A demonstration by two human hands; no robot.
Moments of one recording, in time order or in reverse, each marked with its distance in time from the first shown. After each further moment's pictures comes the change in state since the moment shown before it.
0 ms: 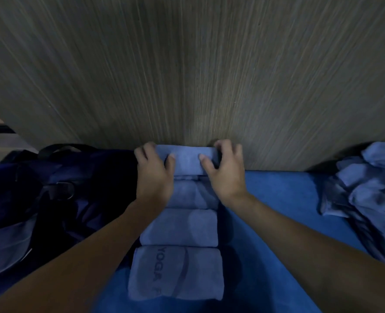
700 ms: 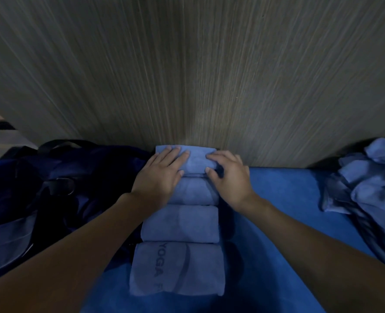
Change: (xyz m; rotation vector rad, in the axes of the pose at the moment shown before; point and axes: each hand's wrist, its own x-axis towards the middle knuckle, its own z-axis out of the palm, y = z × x) left_hand 0.008 -0.039 0.003 0.509 -0.422 0.537; right_hand -0.010 0.027 -0.006 -0.197 -0.200 -0.125
